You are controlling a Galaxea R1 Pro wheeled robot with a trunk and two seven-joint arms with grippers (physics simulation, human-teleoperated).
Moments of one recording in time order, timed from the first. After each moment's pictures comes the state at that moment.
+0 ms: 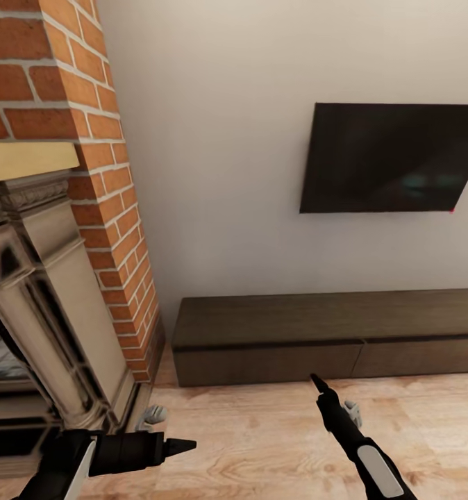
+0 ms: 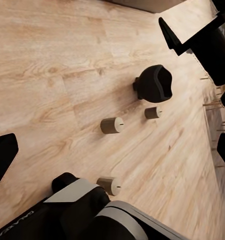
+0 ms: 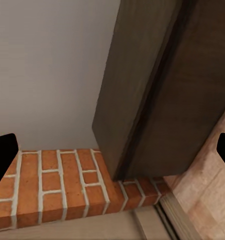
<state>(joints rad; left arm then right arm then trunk) -0.18 0.10 0.08 -1.32 0.06 1.01 -1.01 -0.37 -0.02 -0.19 -0.67 -1.13 0.21 0.40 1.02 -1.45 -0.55</state>
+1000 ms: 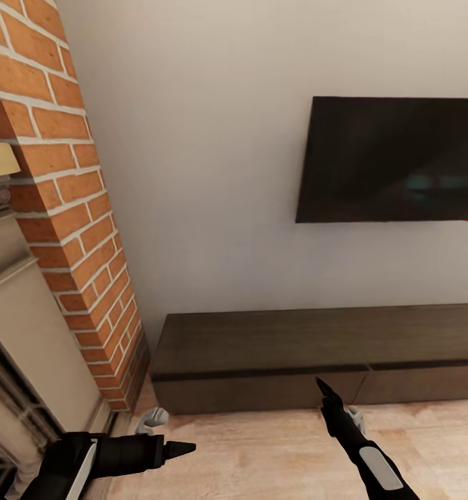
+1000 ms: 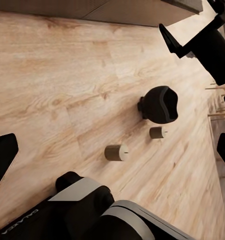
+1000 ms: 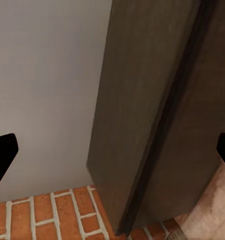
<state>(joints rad) -0.18 0.09 0.08 -1.29 0.06 0.98 -1.00 -0.42 -0.03 -0.26 -0.54 -1.12 0.20 0.40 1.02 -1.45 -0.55</state>
